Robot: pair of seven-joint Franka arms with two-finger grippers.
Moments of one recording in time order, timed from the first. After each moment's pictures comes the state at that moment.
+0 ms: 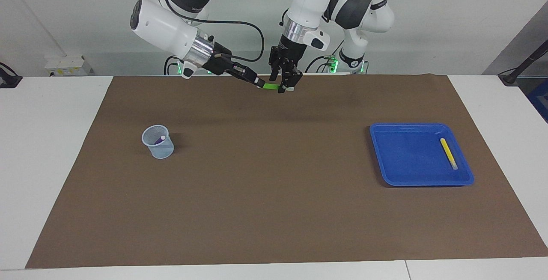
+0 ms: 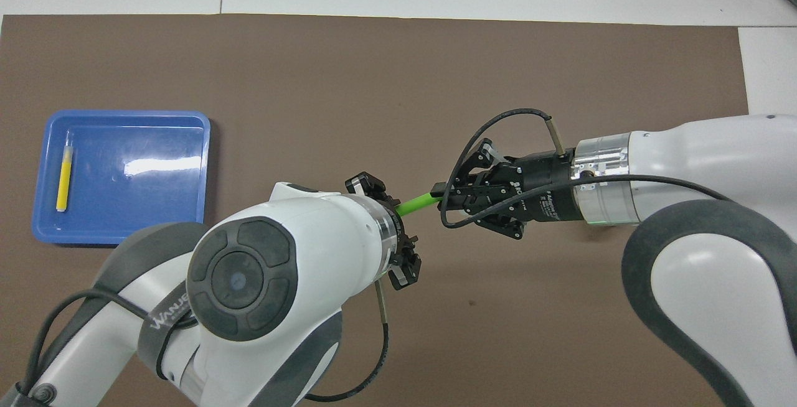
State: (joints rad) left arm -0.43 -0.04 -0.31 -1.84 -0.17 2.12 -2.61; right arm 0.39 -0.08 -0.08 -1.95 0.92 2.00 0.75
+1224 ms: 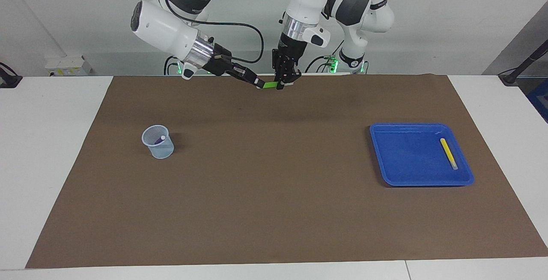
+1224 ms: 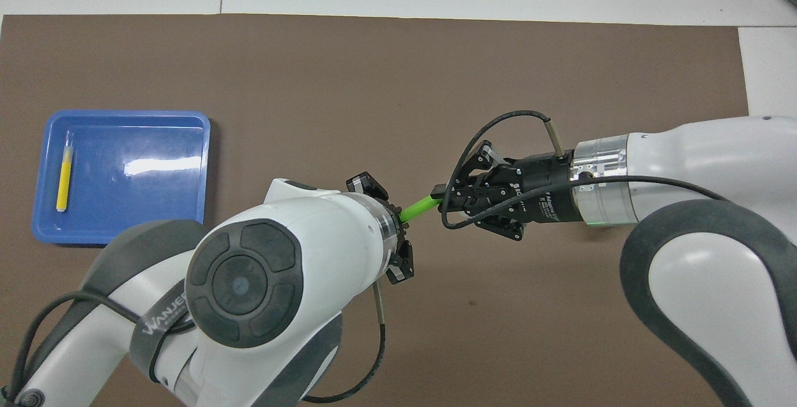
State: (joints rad) left arm -0.43 -0.04 -0.30 -1.81 -0.13 2.08 -2.61; right arm 0.39 -0.08 -0.08 -1.96 0.92 2.00 0.75
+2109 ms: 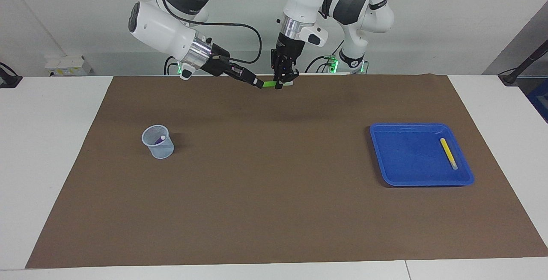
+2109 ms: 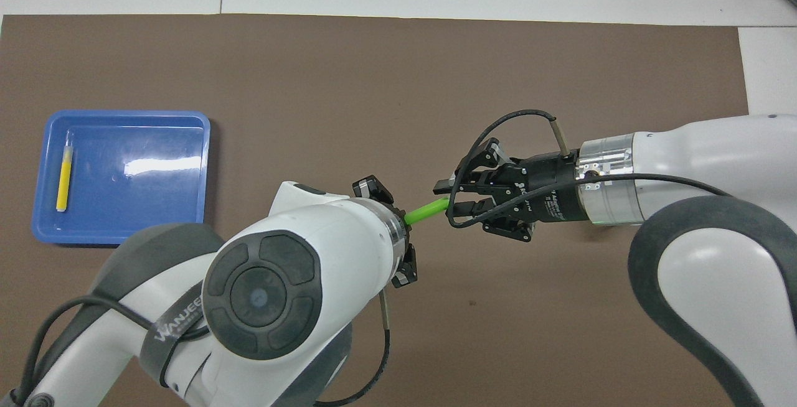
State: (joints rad) left arm -0.44 -0.03 -0.31 -1.81 -0.10 2.08 -2.59; right arm 0.38 -0.08 -0.09 -1.96 0.92 1.98 0.74
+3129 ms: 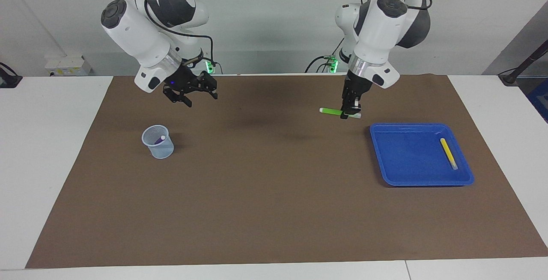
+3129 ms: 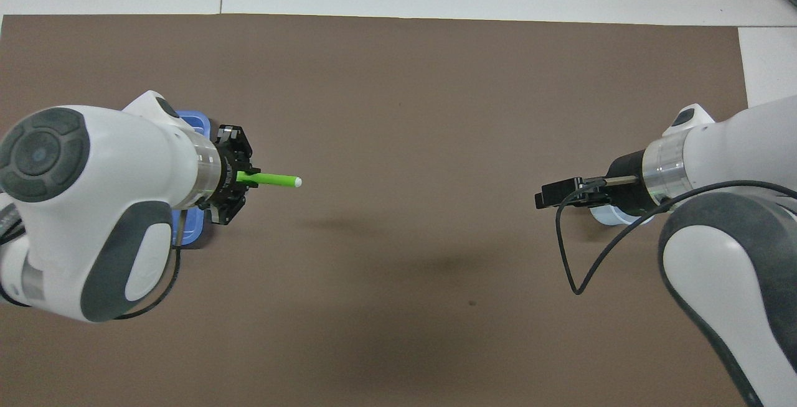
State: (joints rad) left arm -0.05 -0.07 -0.28 -1.97 -0.10 2.03 -1.61; right arm 0.23 -0.08 -0.09 -1.95 0.32 1.86 -0.02
